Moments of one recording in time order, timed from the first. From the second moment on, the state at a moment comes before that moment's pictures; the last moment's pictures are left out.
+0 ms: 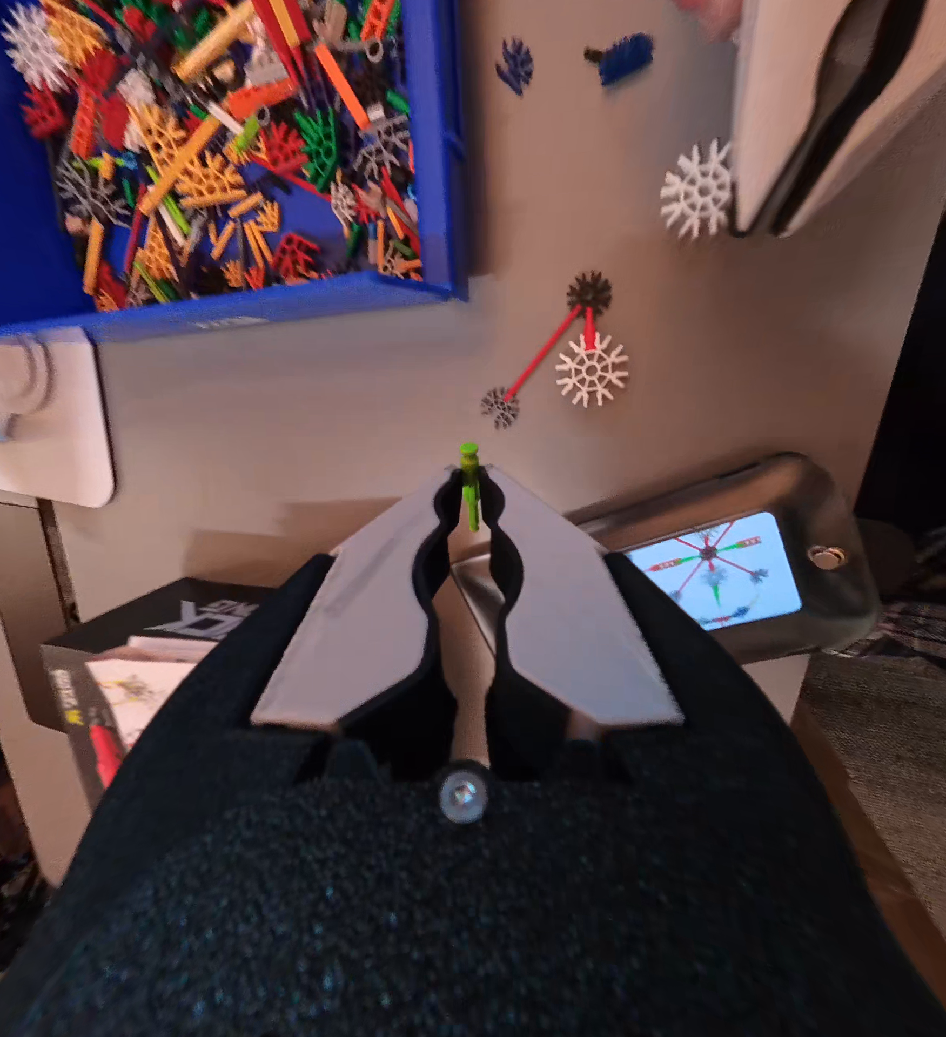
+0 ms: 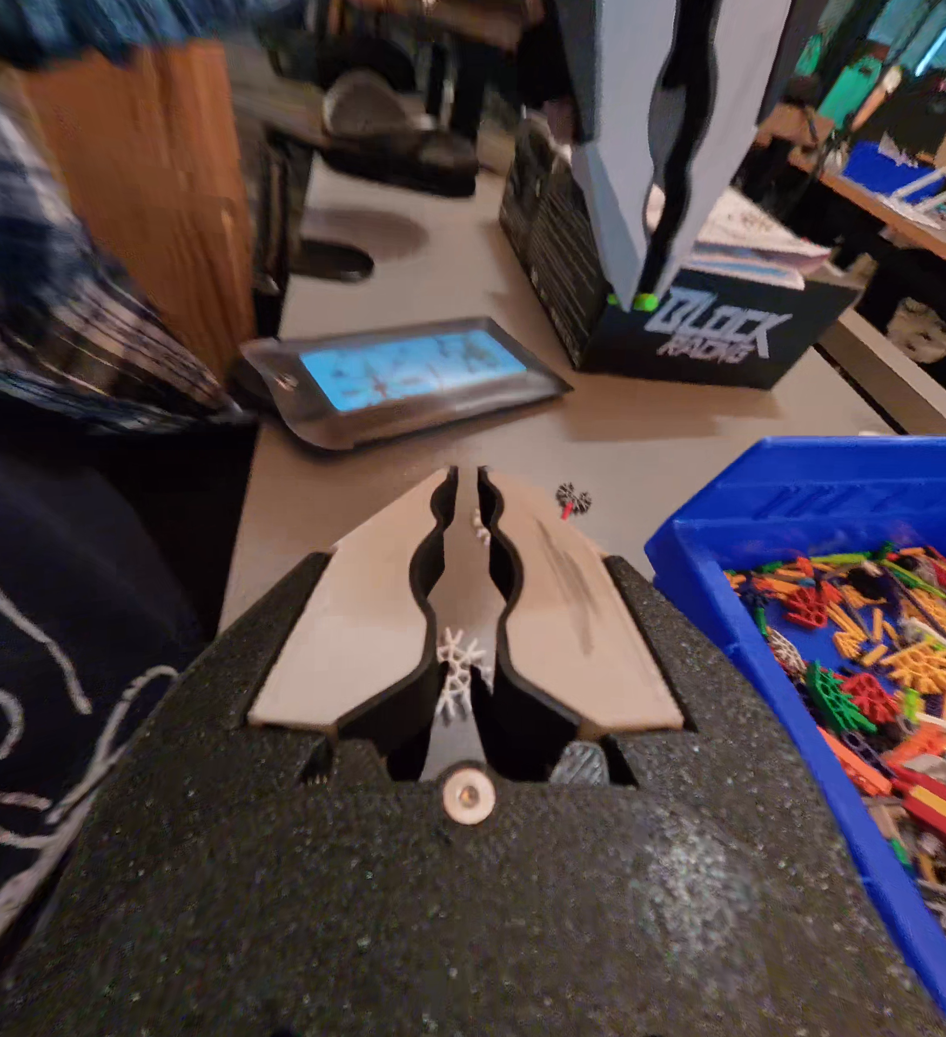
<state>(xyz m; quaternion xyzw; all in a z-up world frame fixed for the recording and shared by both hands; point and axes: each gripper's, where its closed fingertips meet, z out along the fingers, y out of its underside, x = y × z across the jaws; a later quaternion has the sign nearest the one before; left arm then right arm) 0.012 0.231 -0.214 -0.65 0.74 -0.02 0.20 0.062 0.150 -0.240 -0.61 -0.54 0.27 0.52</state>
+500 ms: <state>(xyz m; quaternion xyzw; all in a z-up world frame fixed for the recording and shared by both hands) -0.008 0.202 -0.265 -0.66 0.72 -0.08 0.18 0.045 0.187 -0.311 -0.68 -0.61 0.12 0.39</state>
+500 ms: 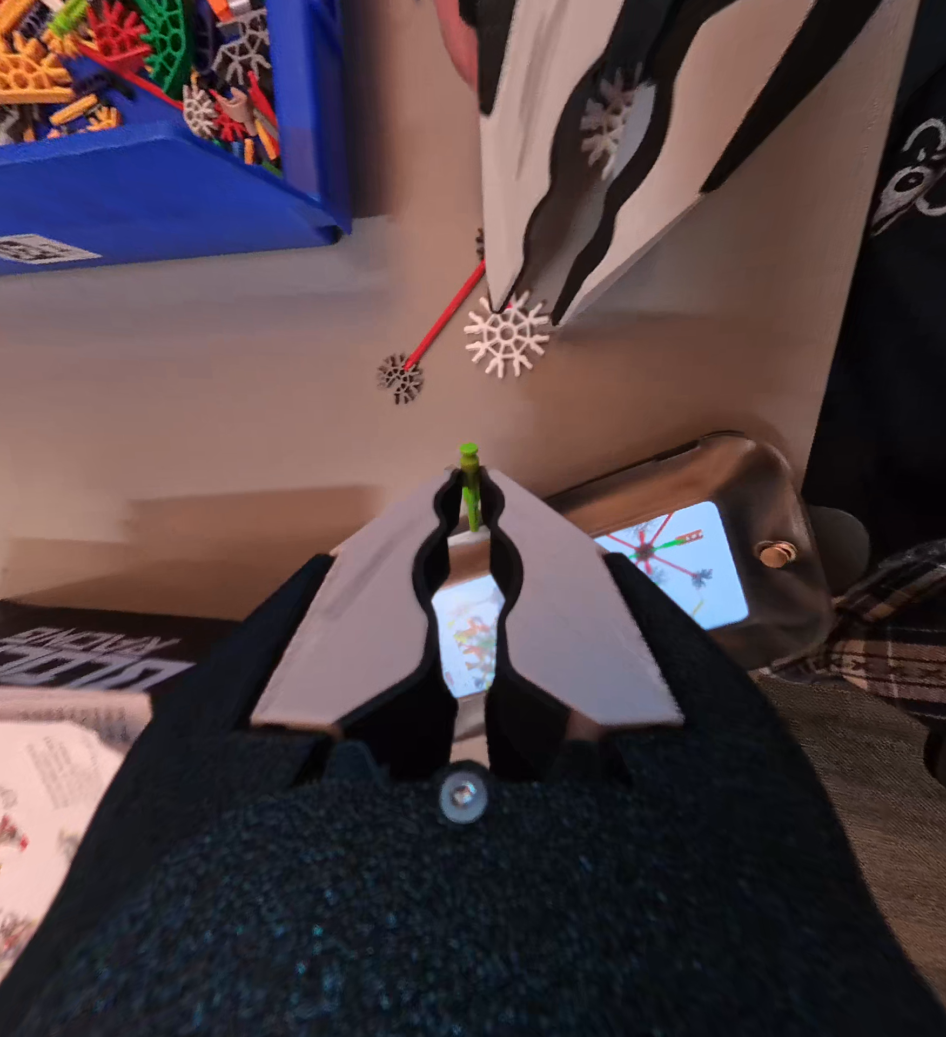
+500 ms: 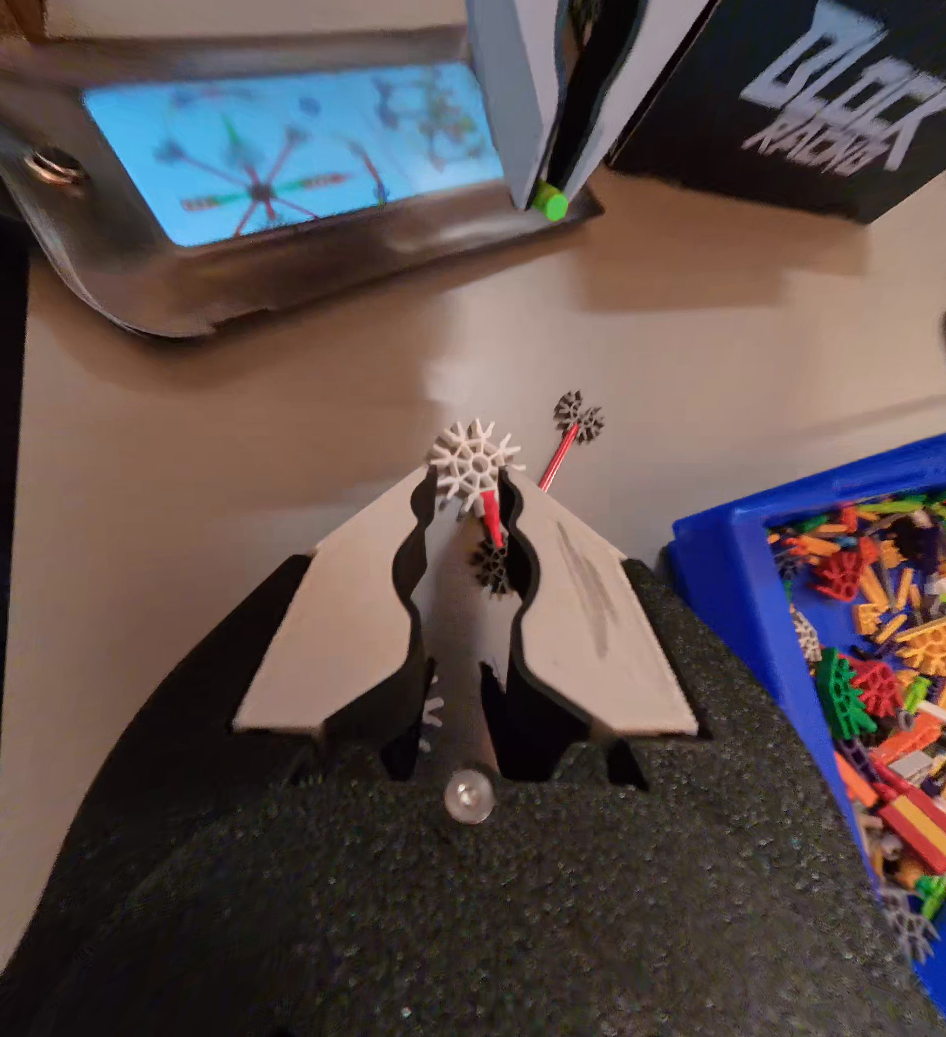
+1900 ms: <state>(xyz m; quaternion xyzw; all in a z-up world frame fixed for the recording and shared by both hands) 0.053 0.186 -0.317 -0.66 0.72 -0.14 0.15 0.070 0.175 -0.303 -0.70 -0.58 0.19 0.37</state>
